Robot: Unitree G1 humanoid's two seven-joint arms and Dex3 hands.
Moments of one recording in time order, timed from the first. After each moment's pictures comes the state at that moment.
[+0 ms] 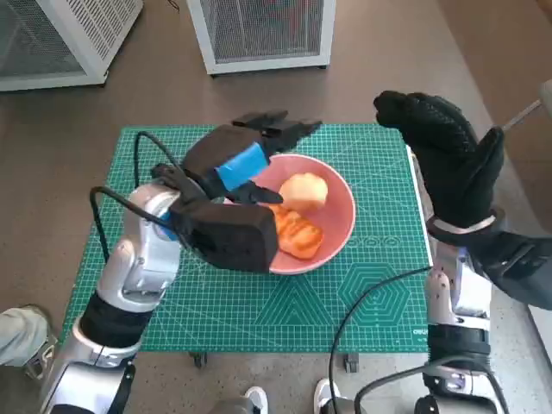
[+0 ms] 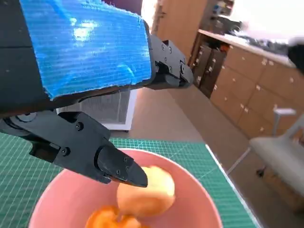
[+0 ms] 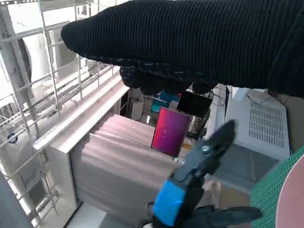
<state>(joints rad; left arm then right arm) -0.70 0.41 -0.23 -0.09 0.52 0.22 -0.49 -0.62 -0.15 -0.17 0.37 0.40 -0.51 0.60</state>
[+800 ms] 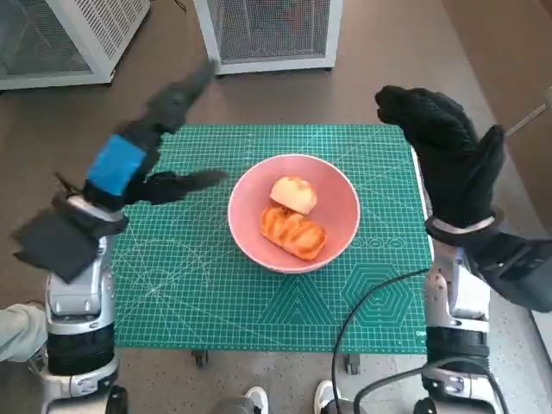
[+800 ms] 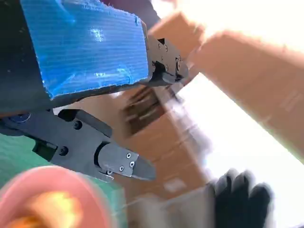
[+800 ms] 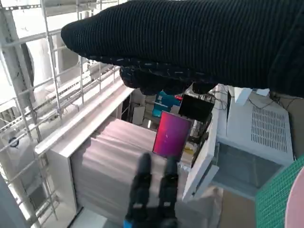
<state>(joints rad) -0.50 0.28 0.24 0.03 -0.16 -0.17 -0.41 -0.62 -0.14 -0.15 0.33 0.35 -0.50 0.52</state>
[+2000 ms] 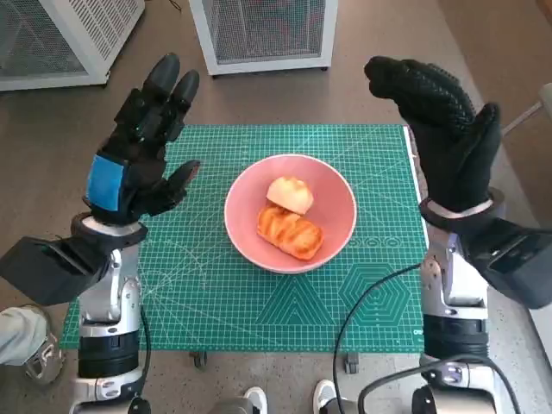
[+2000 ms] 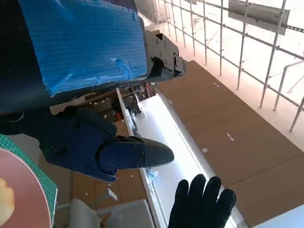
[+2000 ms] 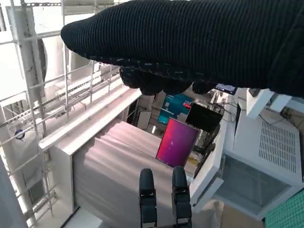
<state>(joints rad) -0.47 0.23 0.21 0.06 -0.25 -0.29 -0.38 -0.69 -0.16 -0.12 0.30 0.31 -0.51 0.46</state>
